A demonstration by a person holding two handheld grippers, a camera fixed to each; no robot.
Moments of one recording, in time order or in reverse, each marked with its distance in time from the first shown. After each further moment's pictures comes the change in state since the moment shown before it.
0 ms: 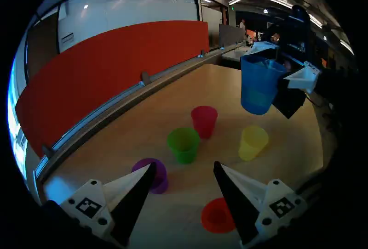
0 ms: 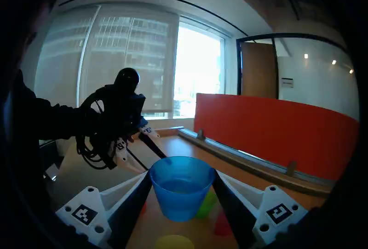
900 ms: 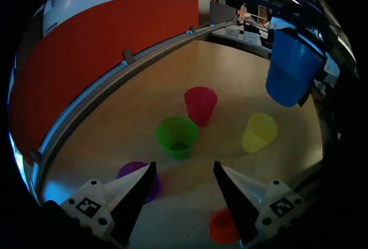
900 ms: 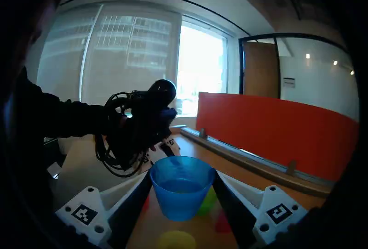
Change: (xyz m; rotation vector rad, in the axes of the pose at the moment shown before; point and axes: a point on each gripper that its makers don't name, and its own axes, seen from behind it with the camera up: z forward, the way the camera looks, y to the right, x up) left arm -0.016 0.003 0.064 -0.112 -0.174 0.026; right arm -0.001 -0.006 -0.010 0.017 -0.010 -0.007
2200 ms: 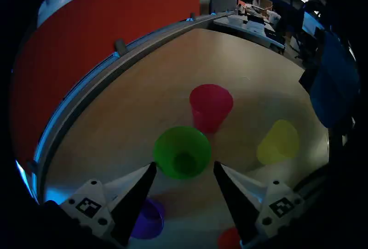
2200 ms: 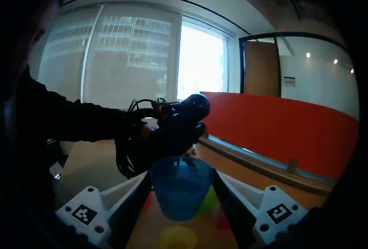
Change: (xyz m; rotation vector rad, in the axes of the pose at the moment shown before) left arm 0.016 -0.009 0.065 -0.006 -0.083 0.015; right arm -0.007 -0.001 -0.010 0.009 0.000 0.009
